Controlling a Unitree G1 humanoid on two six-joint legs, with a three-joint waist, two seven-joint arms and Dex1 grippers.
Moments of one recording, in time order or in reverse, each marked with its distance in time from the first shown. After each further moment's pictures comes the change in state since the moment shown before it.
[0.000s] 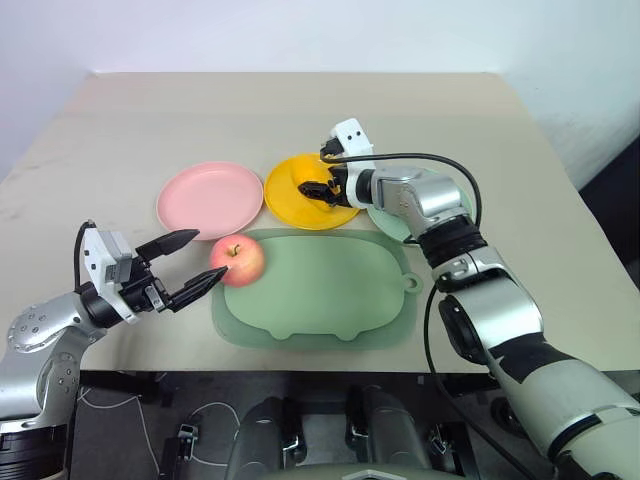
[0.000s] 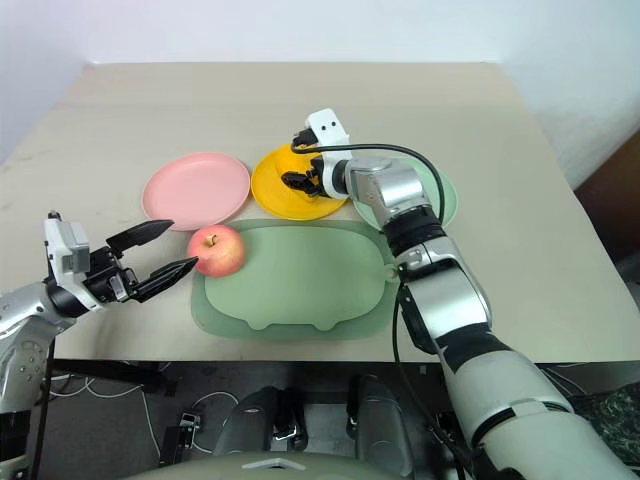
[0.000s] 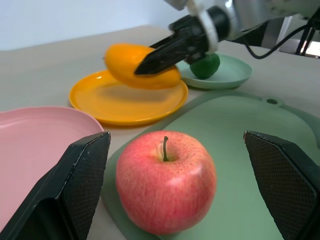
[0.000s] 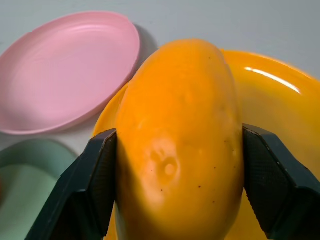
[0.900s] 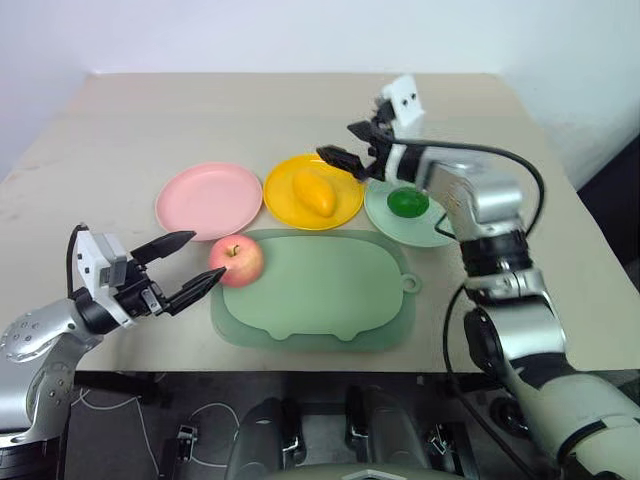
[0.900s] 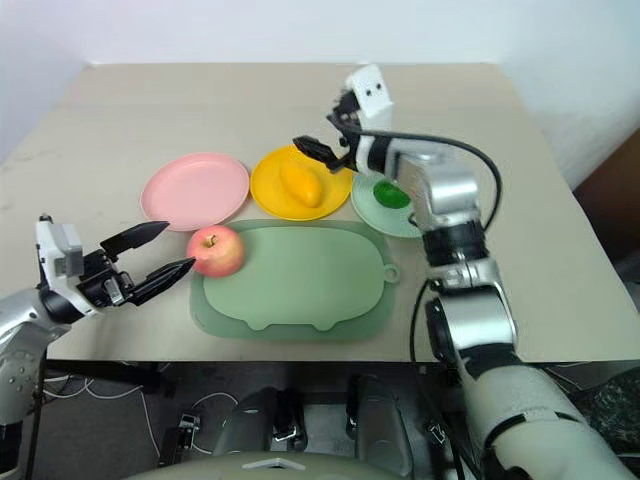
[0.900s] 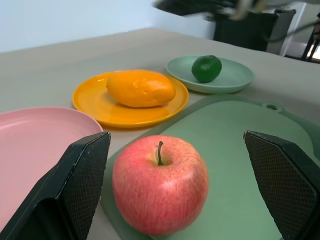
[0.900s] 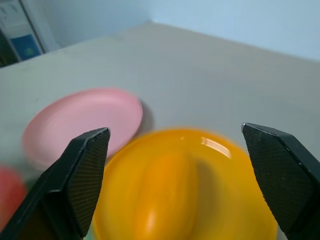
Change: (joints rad) left arm 0.048 0.008 0.037 -0.078 -0.041 0.044 0.047; right arm 0.337 -0.187 -0.156 -0.749 0.088 0.156 0.158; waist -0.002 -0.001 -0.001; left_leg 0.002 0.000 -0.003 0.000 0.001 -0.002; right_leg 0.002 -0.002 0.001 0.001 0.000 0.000
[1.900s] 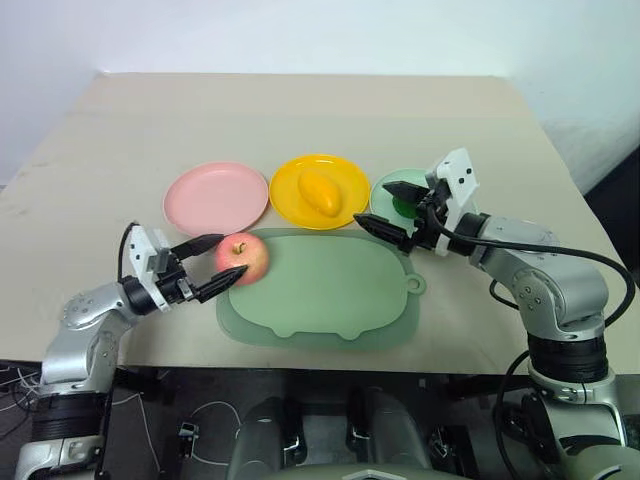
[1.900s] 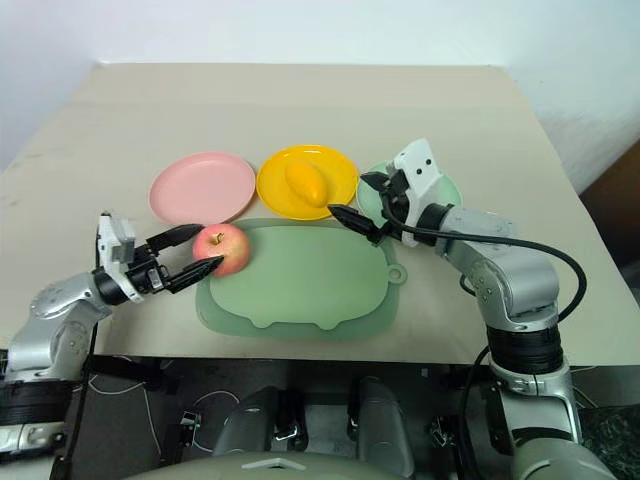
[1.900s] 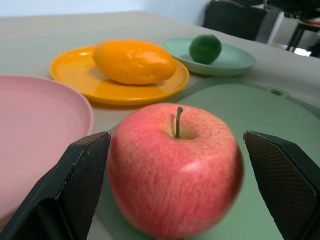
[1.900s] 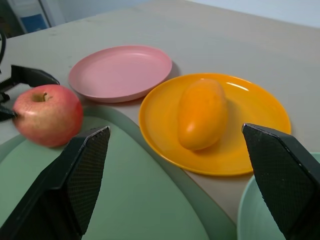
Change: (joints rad) left arm -0.264 -0.088 -0.219 0.393 0.154 -0.129 -0.125; right arm 0.374 -0.178 -0.060 -0.513 0.182 0.139 -0.090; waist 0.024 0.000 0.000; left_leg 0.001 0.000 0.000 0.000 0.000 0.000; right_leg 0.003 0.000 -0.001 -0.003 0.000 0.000
